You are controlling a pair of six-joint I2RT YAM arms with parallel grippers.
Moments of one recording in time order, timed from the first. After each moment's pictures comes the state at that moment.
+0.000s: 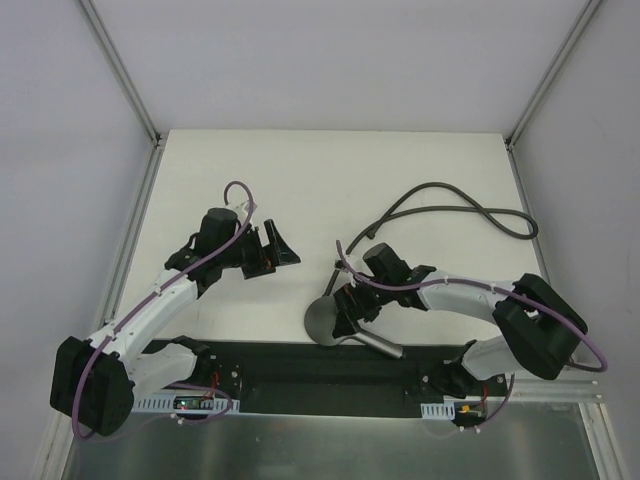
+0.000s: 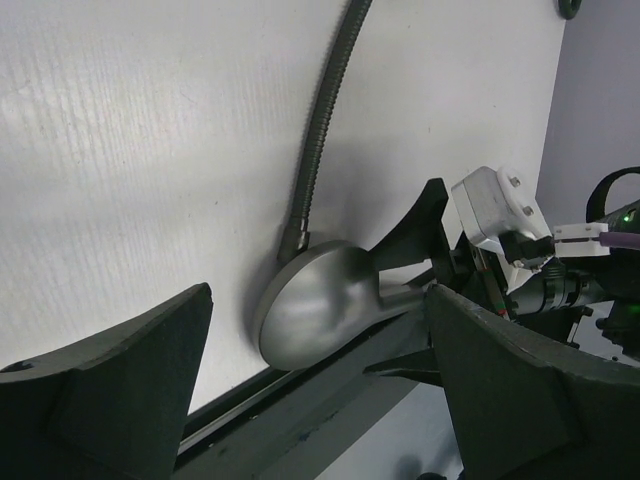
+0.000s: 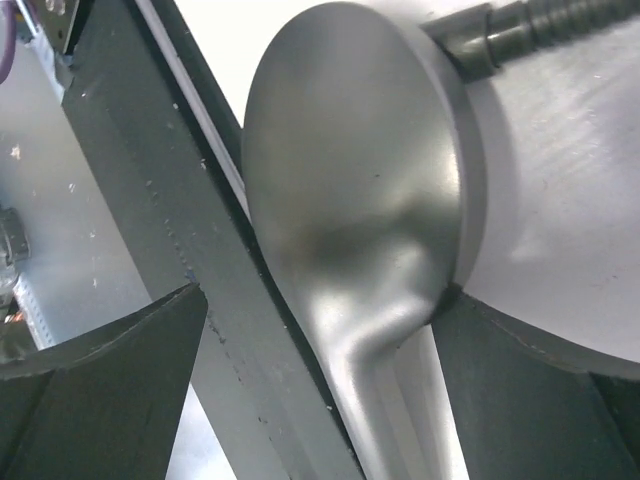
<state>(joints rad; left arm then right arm) -0.40 1.04 0.67 -0.33 0.45 -0.79 0.82 1.41 0.60 -0.16 -0.61 0.26</state>
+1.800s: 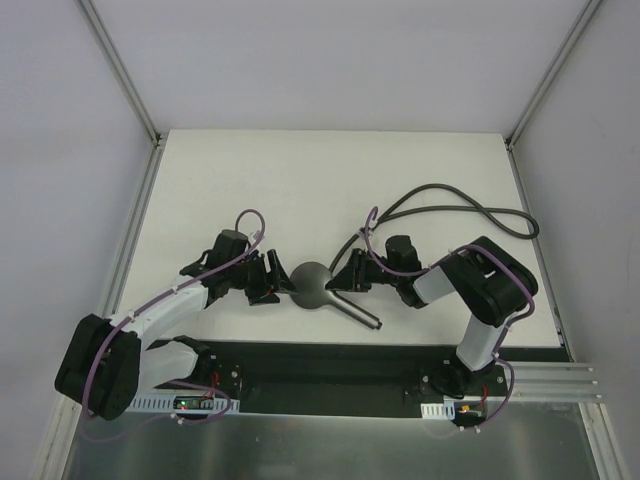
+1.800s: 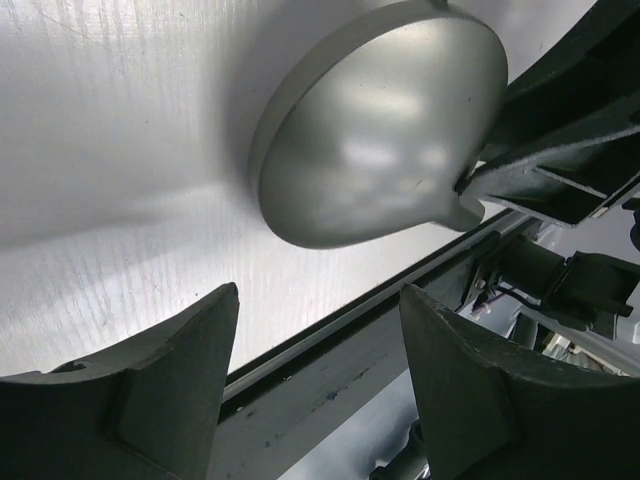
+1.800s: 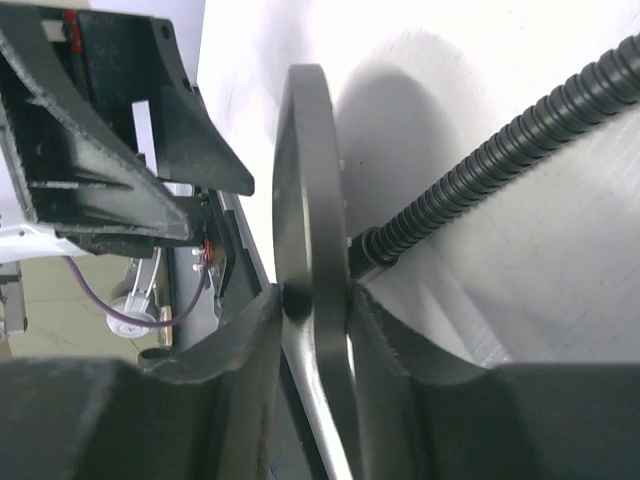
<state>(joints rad) -0.43 1.11 0.48 -0.27 0.52 -0.84 0.60 1.77 0.47 0.89 -0.74 0.89</state>
